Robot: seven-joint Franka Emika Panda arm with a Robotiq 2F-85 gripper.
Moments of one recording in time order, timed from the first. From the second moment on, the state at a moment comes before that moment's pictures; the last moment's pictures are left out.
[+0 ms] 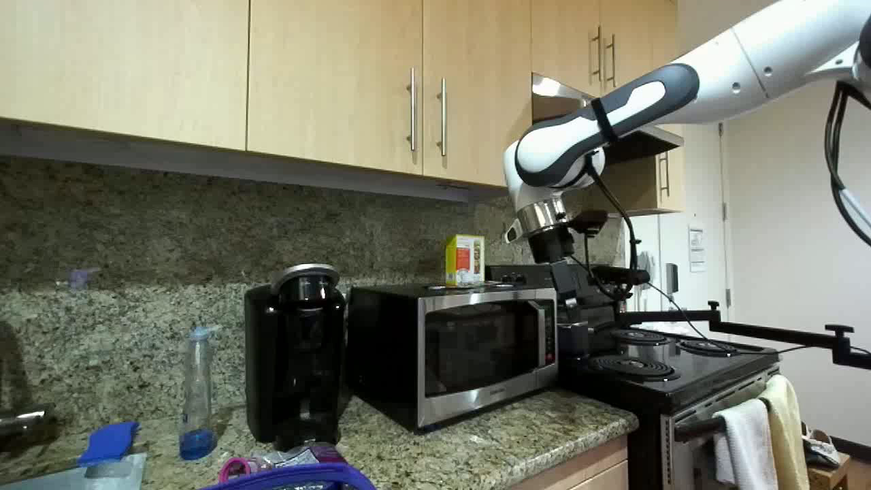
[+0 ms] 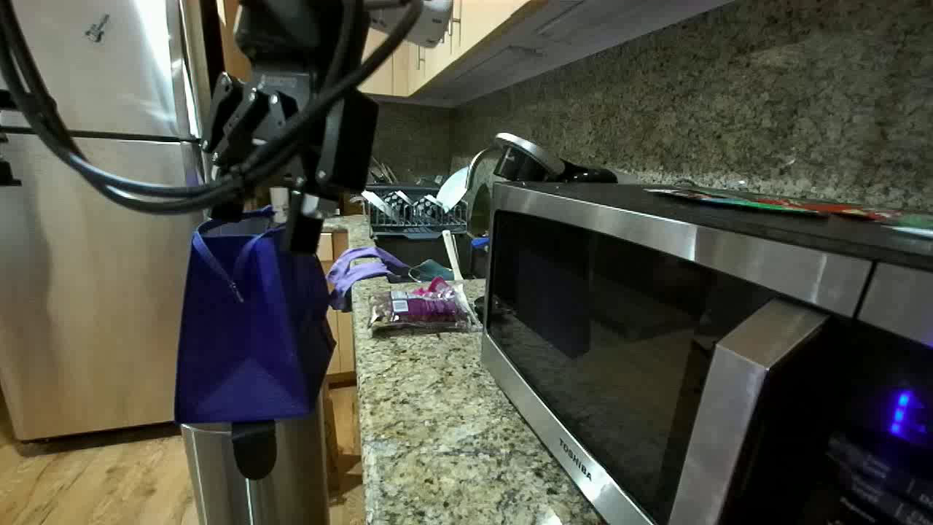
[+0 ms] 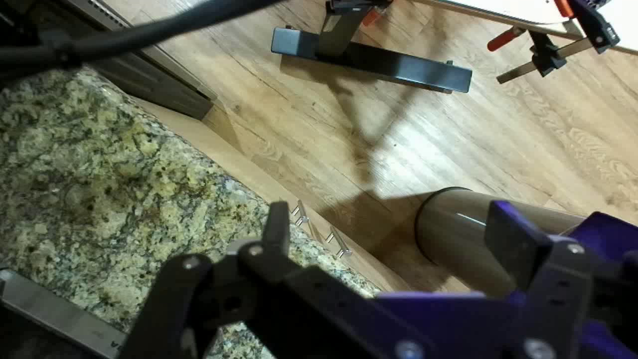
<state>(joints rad) -0.07 -0.13 -0.29 -1.98 -0.11 1.58 -0.50</state>
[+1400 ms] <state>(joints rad) 0.01 0.05 -0.05 -2.14 0.29 2.36 -0.38</state>
